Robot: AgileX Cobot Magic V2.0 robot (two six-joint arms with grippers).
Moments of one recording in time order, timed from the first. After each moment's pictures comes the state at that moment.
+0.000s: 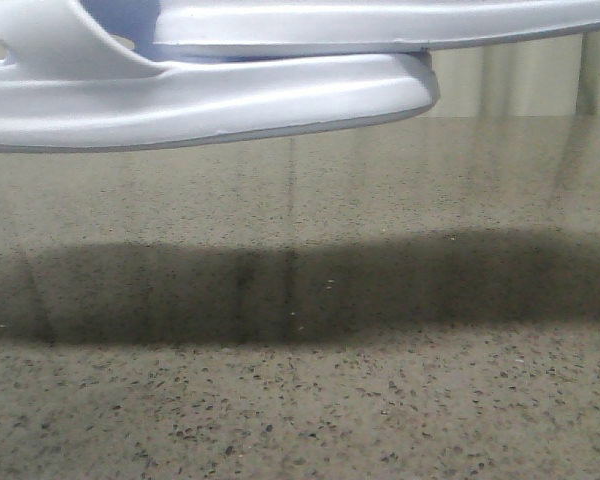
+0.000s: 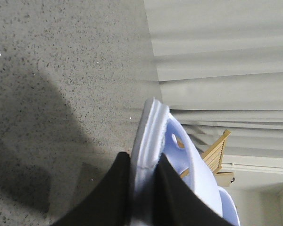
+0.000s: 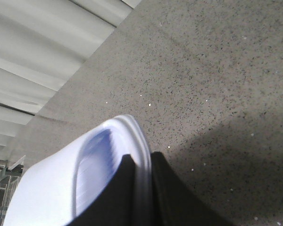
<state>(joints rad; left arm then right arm) -0.05 0.62 -0.27 -1.61 0.66 0.26 0.10 0.63 -0.63 0.65 0.56 0.22</state>
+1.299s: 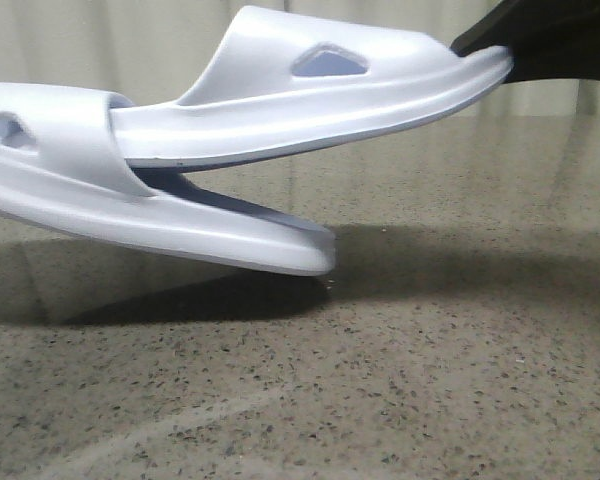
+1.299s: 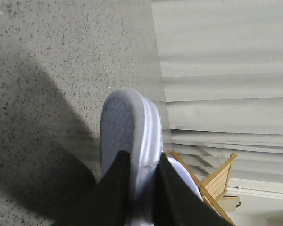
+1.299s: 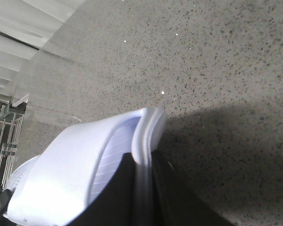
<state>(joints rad) -0.05 0.67 -0.27 -1.68 0.61 0.32 0.52 1.00 -0.63 0.91 0.22 -0.03</state>
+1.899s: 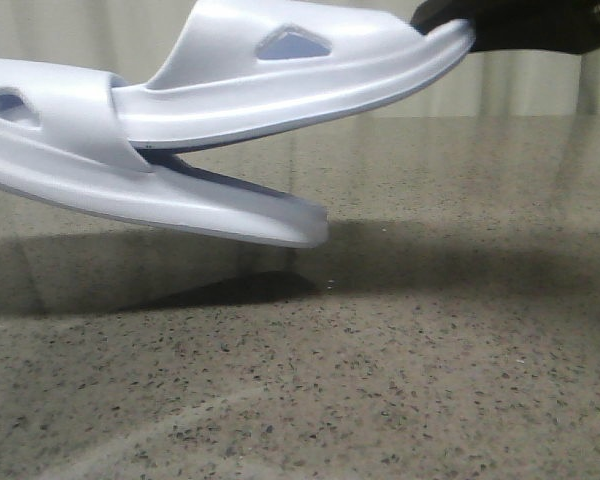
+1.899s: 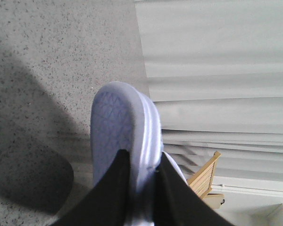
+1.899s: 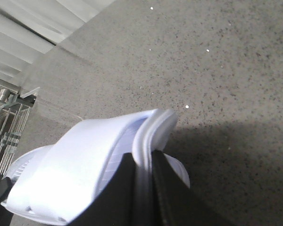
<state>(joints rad) -0.04 0.67 -0.27 -1.76 0.64 0.38 0.62 1.02 -0.66 0.92 0.11 -0.14</state>
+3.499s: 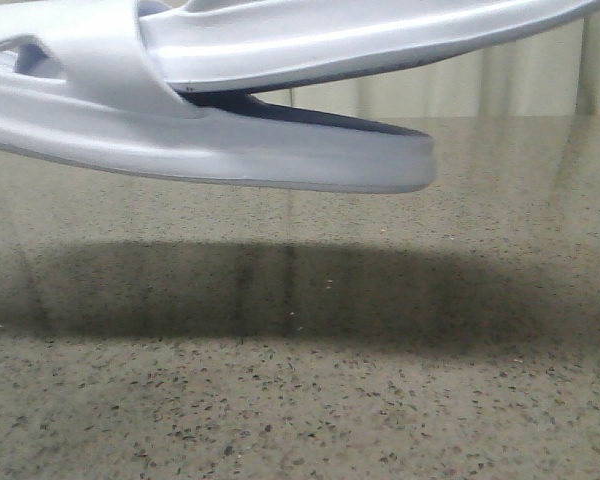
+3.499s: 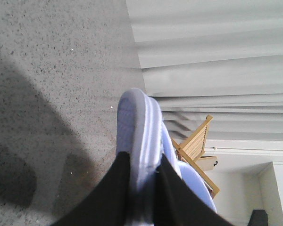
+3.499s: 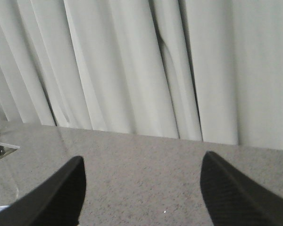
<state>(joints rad) -0.04 0.68 -0.26 -1.76 0.75 0.42 0.47 0.58 -0.67 0.36 0.08 -0.22</state>
